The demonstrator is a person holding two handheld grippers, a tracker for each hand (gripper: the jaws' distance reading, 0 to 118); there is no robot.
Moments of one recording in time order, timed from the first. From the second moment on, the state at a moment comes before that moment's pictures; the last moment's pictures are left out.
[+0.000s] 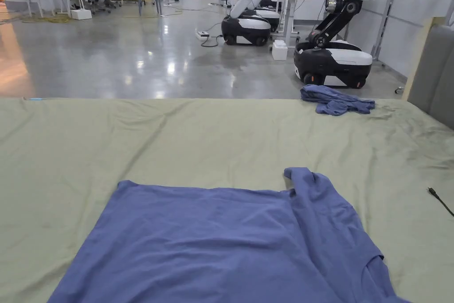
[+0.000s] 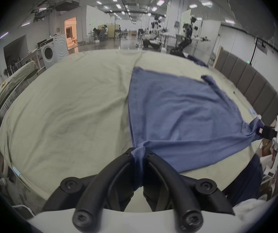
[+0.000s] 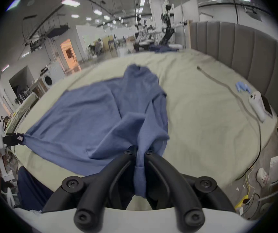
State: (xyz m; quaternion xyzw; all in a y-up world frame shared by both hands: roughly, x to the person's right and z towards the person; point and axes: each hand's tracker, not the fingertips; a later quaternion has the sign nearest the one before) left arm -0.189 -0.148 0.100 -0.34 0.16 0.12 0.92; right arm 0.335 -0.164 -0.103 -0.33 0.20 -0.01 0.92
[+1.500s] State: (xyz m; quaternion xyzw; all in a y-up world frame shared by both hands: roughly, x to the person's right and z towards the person) left arm -0.203 -0.128 0.062 -0.20 0.20 0.13 0.95; right arm 0.286 -0.118 -0.123 -0.16 0.23 -0.03 0.96
